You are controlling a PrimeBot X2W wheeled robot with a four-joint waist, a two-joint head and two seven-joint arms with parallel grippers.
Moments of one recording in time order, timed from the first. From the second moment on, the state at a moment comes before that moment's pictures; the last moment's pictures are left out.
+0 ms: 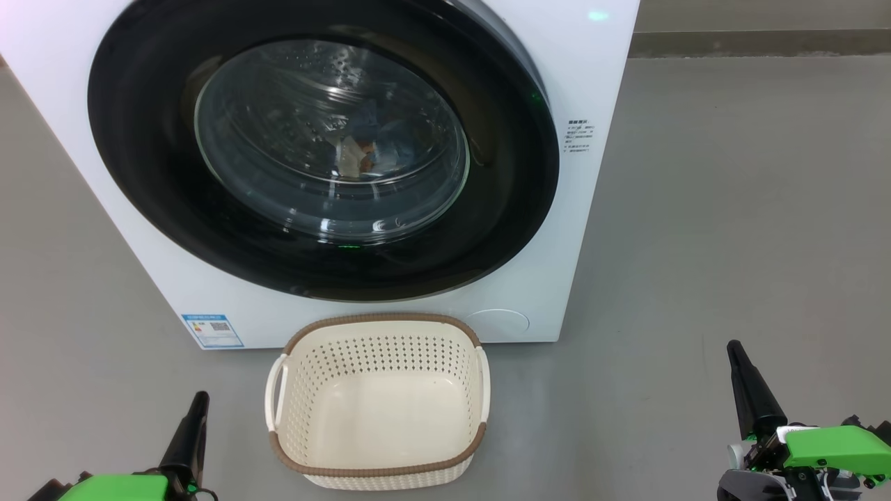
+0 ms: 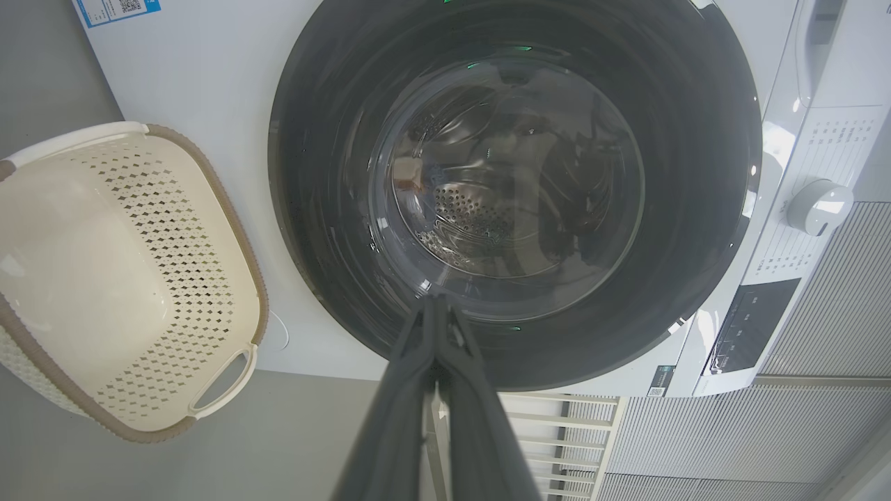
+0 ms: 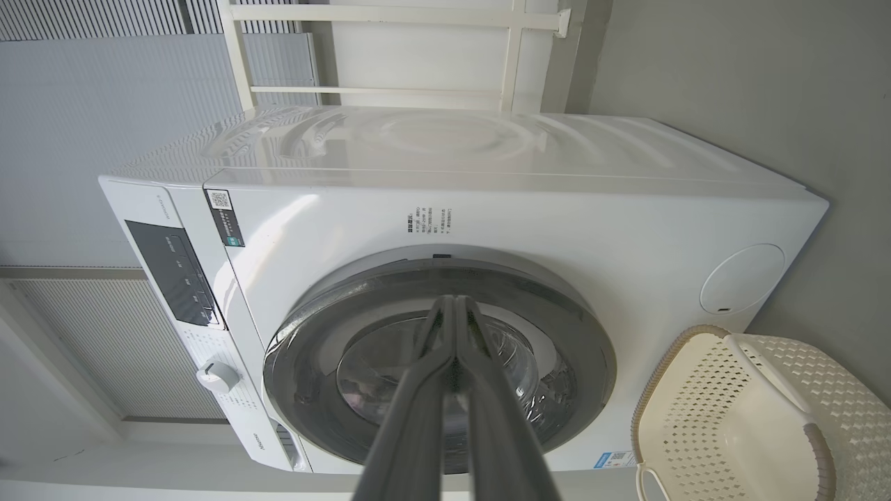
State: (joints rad) left arm -0.07 0.04 0.08 0.27 -1.60 -0.13 0.11; right arm -0.10 -0.05 -0.13 0.28 1.61 0.13 0.10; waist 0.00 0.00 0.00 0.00
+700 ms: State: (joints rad) left arm -0.07 0.04 0.08 0.27 -1.60 -0.13 0.11; right arm -0.10 -0.05 -0.13 0.28 1.61 0.13 0.10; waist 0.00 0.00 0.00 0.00
